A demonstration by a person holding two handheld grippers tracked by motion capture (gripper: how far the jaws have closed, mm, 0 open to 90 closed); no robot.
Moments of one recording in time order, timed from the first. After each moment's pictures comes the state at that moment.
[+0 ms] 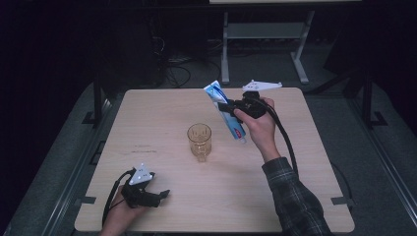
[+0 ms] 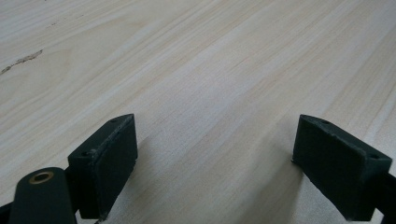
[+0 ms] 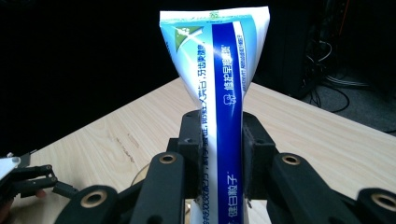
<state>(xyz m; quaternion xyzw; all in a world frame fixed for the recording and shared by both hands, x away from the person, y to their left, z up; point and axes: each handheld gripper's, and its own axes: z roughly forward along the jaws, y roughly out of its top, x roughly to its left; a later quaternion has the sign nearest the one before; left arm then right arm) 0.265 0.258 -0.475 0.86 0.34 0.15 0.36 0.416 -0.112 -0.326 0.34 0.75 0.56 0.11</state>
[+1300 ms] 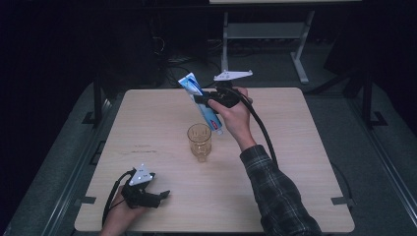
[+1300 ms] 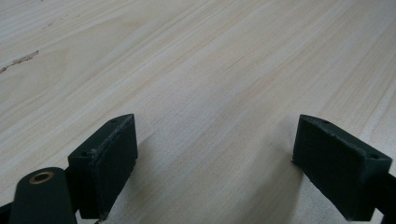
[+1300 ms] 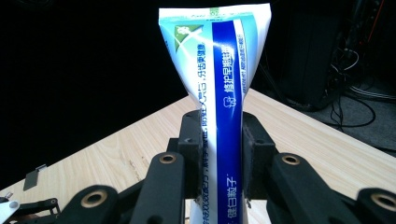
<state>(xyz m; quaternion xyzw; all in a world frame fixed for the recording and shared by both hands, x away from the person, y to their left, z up) 0.264 0.257 -0.475 0.85 0.34 0.15 0.37 0.442 -0.047 -0.311 0.31 0.76 0.56 0.10</state>
